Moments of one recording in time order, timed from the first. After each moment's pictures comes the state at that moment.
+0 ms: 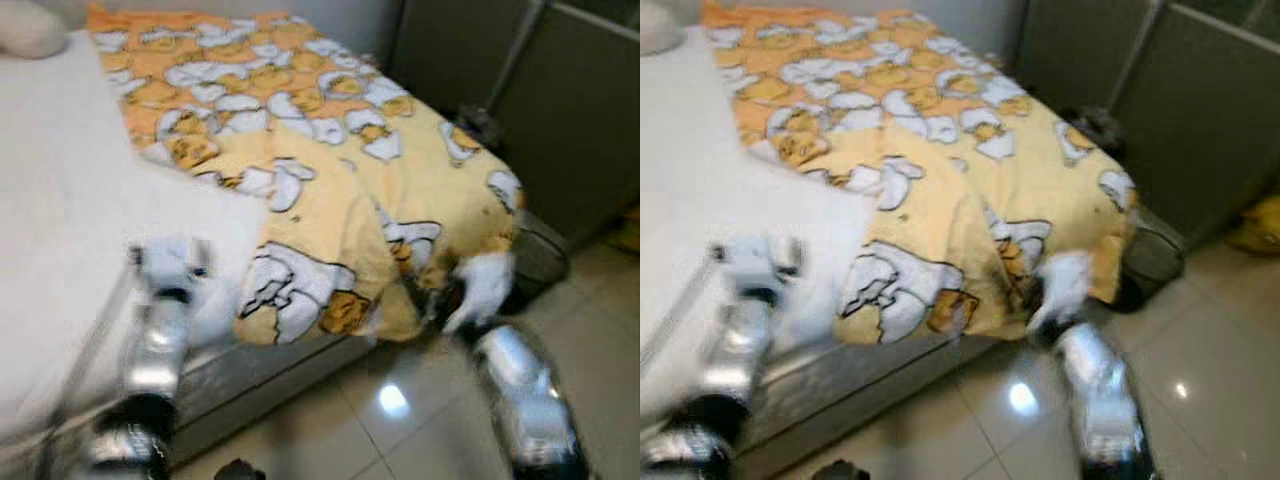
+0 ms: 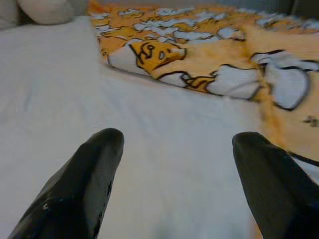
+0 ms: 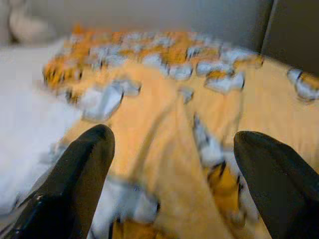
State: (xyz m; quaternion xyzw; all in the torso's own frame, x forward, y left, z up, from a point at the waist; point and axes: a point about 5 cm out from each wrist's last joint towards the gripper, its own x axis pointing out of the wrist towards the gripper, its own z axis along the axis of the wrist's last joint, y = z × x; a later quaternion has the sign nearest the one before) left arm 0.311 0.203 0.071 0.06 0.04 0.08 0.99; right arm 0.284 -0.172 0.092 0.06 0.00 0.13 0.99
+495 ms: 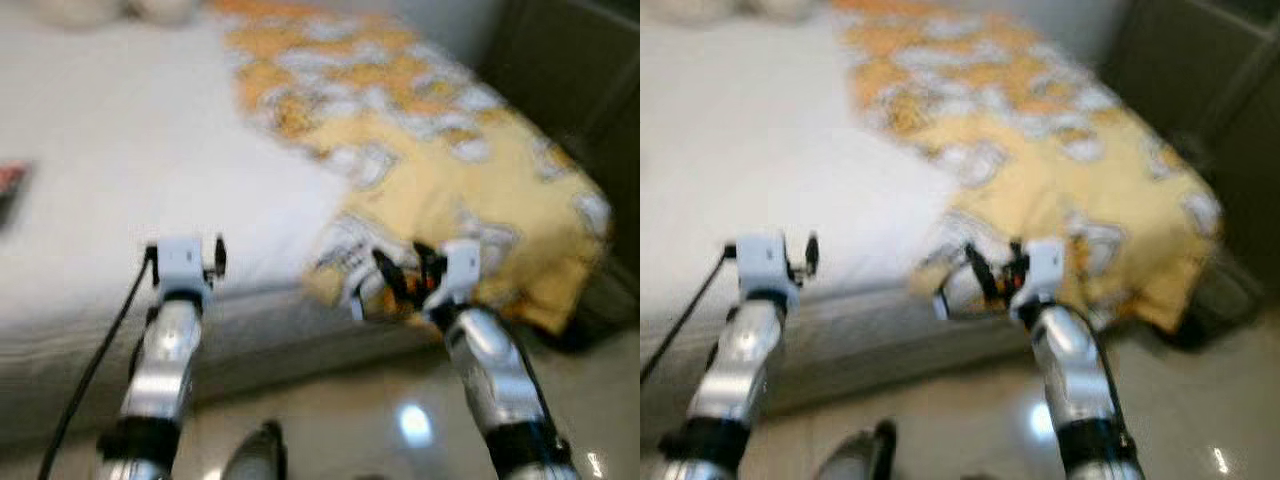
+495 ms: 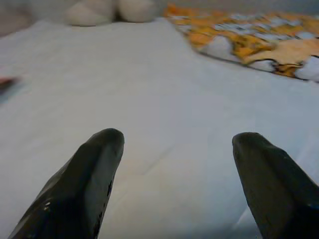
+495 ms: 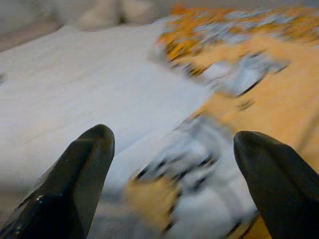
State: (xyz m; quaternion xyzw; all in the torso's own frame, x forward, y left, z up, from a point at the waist) left arm 0.303 0.193 0.086 0.08 0.03 0.07 0.99; right arm 0.294 -0.143 0.070 0.10 0.05 0.20 0.97
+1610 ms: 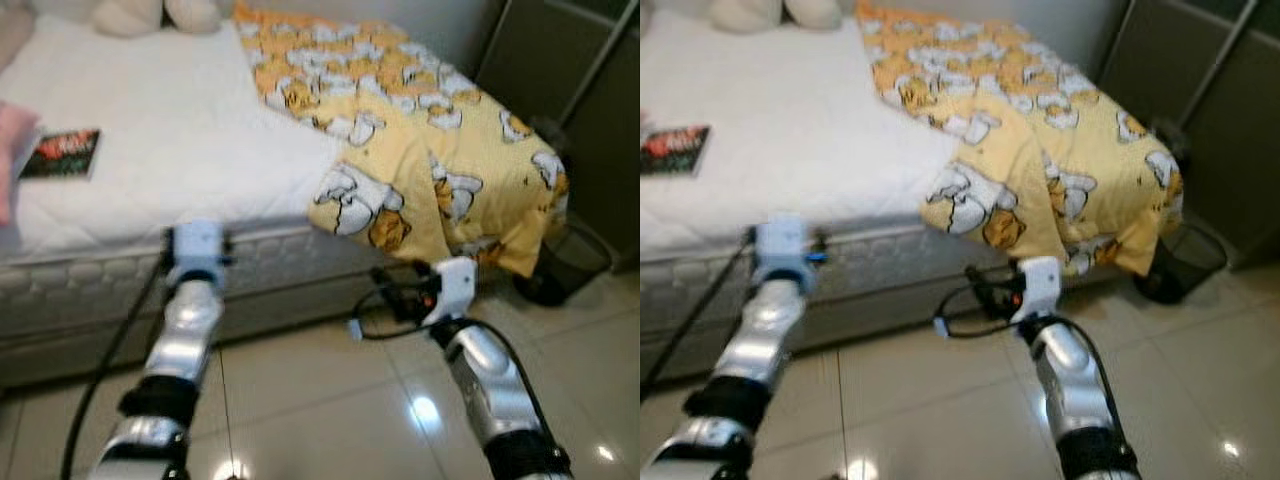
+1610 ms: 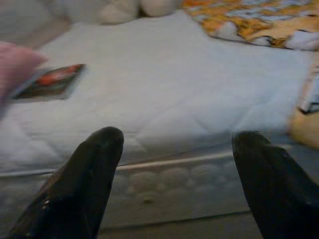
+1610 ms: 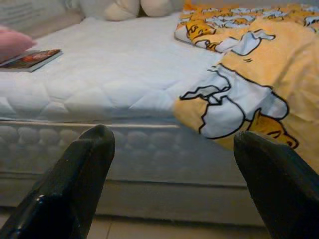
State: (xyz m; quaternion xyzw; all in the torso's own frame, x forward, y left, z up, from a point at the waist) left arm 0.329 0.184 0.086 0.10 0.06 0.12 0.99; right arm 0.288 -0.148 0.056 0.06 0.06 0.20 0.98
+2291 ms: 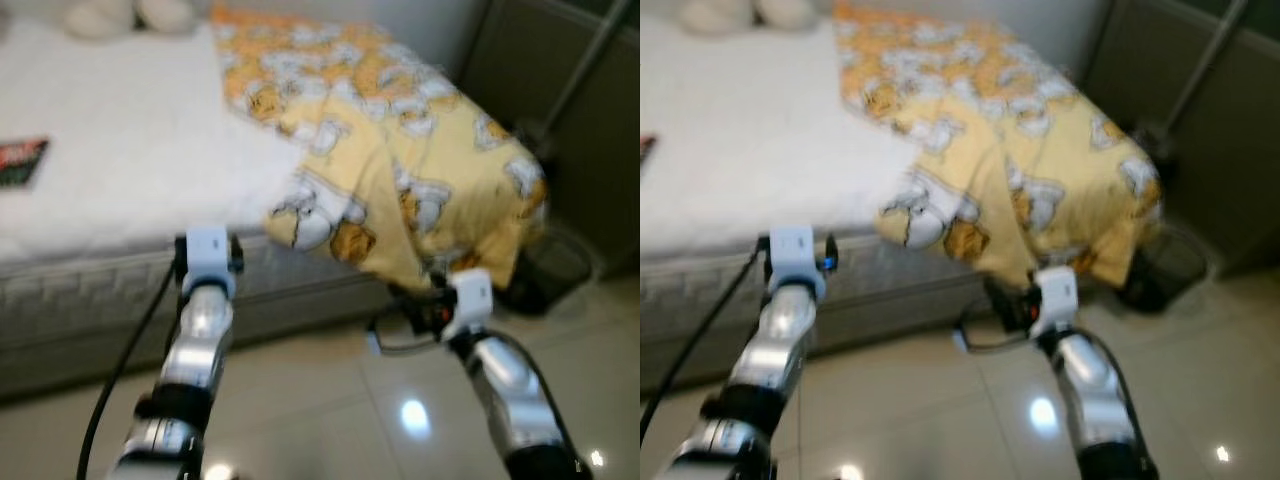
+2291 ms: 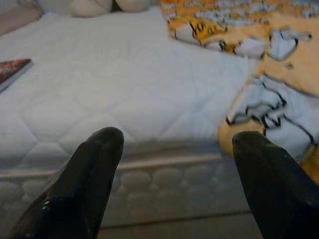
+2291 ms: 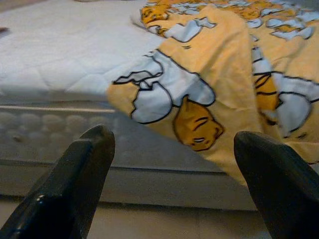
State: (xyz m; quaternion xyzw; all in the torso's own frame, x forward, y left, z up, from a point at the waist) left arm 0.329 0.168 0.082 0.08 0.07 0.11 0.99; right arm 0.277 -0.167 0.044 0.04 0.08 0.19 0.98
